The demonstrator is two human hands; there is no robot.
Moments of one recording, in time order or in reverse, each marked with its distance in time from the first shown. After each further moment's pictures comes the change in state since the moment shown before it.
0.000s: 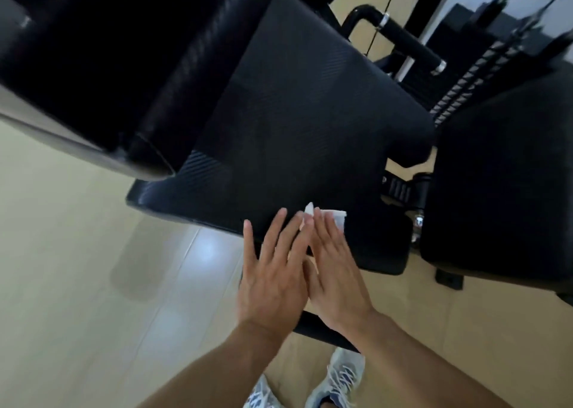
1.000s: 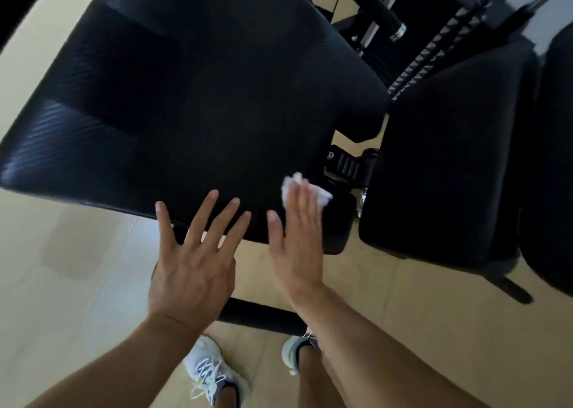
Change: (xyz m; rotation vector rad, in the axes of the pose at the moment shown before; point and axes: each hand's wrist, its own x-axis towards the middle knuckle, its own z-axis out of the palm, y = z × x) left_hand 0.003 0.002 0.000 0.209 -0.205 0.090; right_hand 0.007 0.039 -0.005 0.199 0.167 0.330
